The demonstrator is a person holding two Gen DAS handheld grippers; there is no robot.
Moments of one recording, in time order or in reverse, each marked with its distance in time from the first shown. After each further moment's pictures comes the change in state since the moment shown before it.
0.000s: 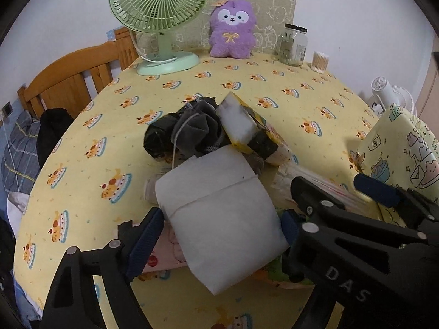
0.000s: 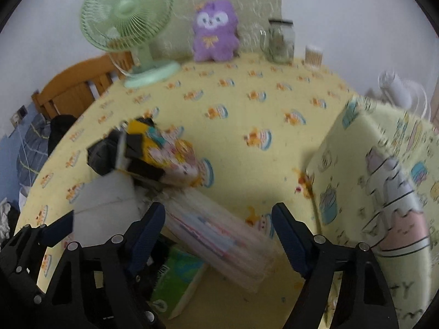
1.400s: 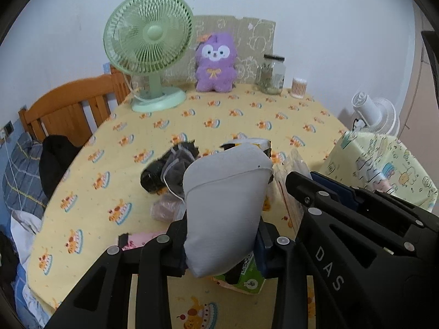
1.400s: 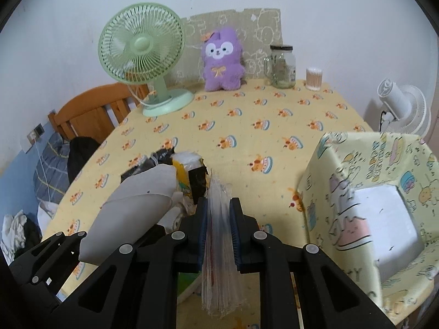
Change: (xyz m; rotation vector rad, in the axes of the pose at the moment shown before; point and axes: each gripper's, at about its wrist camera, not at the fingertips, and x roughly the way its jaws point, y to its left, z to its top) left arm -0.057 -0.025 0.009 0.040 -0.154 -0.018; right arm -0.057 -0.004 0.006 0.018 -0.134 0.082
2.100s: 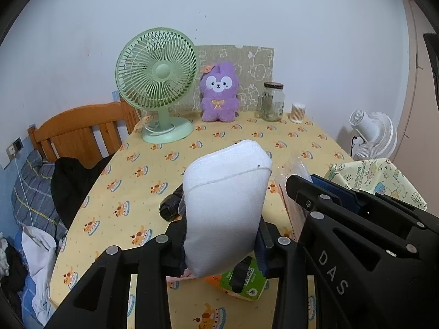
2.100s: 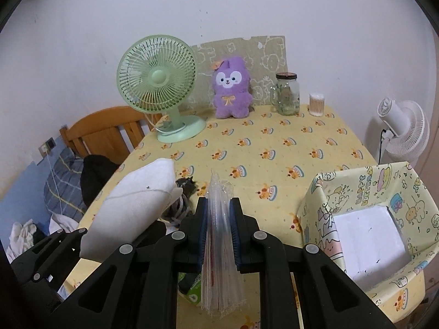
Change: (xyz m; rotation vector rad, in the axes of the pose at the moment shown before) left arm -0.041 -0.001 0.019 0.021 -0.104 0.029; right arm -0.046 0.012 0.020 -0.002 -0.099 0.045
